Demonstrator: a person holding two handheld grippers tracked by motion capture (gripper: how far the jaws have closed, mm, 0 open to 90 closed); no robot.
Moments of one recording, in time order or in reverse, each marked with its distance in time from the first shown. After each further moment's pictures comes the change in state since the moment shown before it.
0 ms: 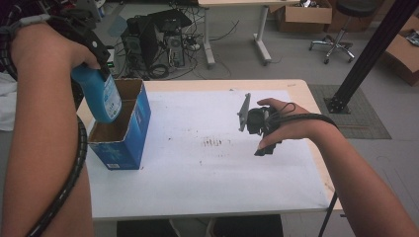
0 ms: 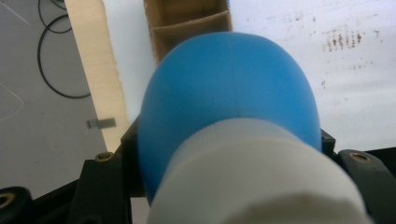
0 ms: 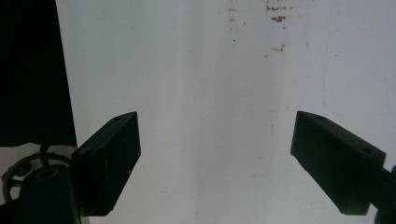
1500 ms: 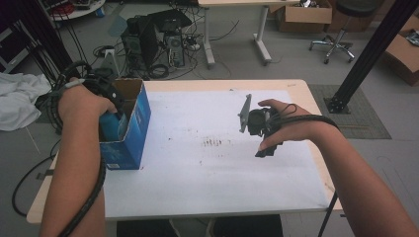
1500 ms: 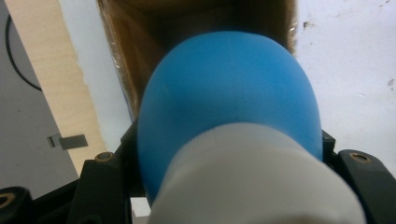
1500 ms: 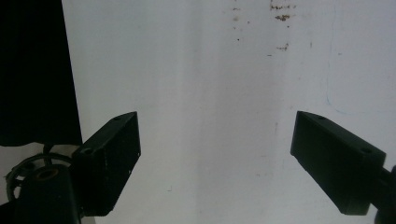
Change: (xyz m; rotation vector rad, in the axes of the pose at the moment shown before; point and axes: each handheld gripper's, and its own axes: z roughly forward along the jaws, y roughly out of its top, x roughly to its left) left arm 0.012 0.004 0.146 0.076 -0.018 0.017; right arm 0.005 -0.001 -0.001 0.002 0.006 0.005
